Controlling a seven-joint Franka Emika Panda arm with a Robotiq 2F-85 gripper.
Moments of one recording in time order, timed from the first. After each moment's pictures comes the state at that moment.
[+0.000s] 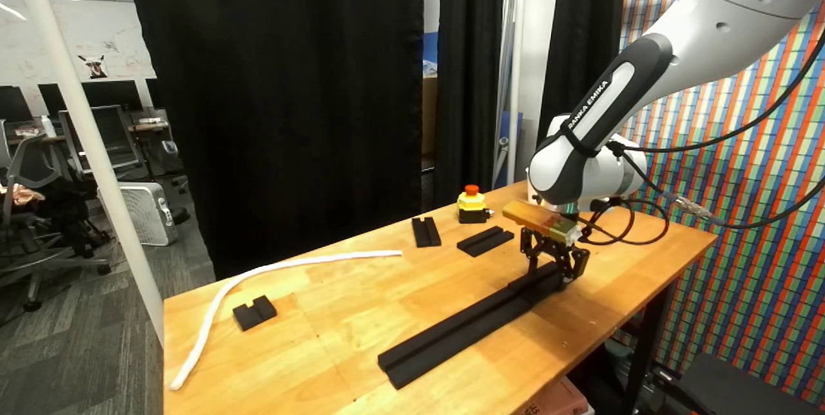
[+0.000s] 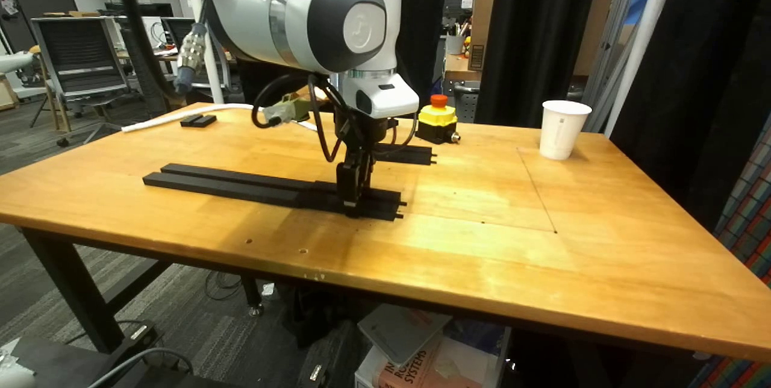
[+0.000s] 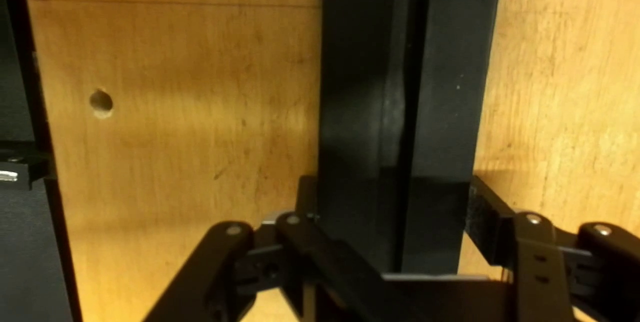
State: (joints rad) arm -0.06 0.06 -0.12 -2.56 0.12 2.63 1.24
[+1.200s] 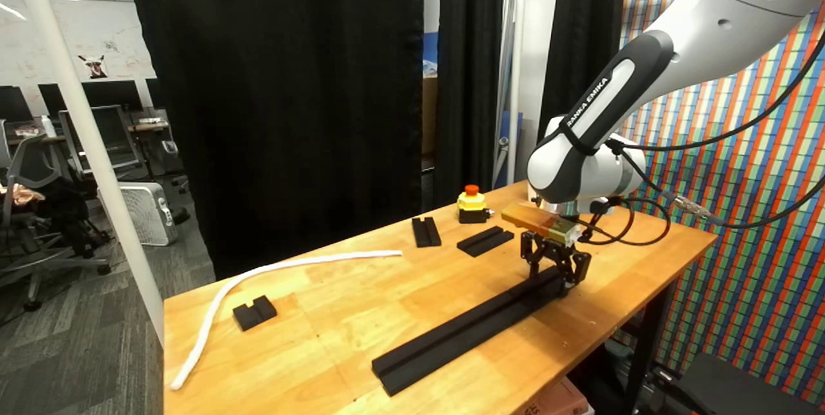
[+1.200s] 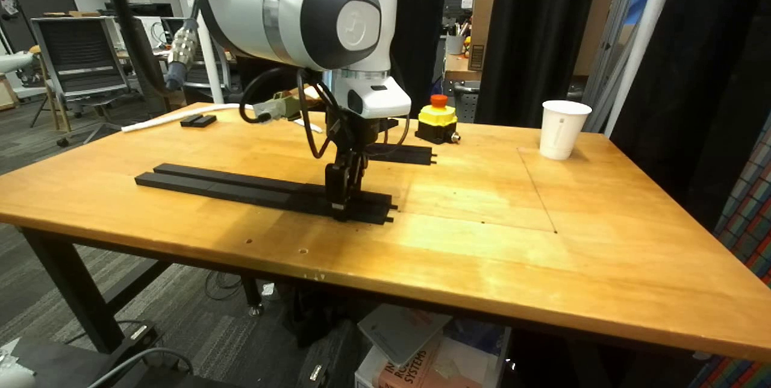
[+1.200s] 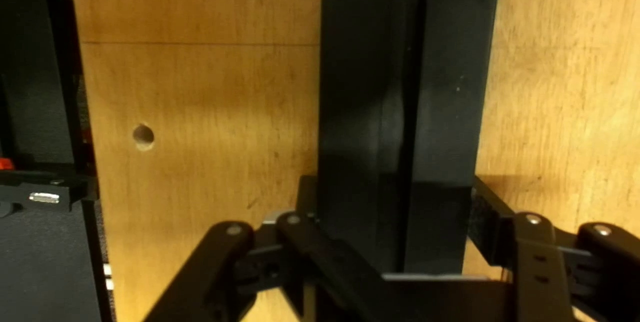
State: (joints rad) arm -0.06 0.05 -0.10 -2.56 0.14 2.57 1.25
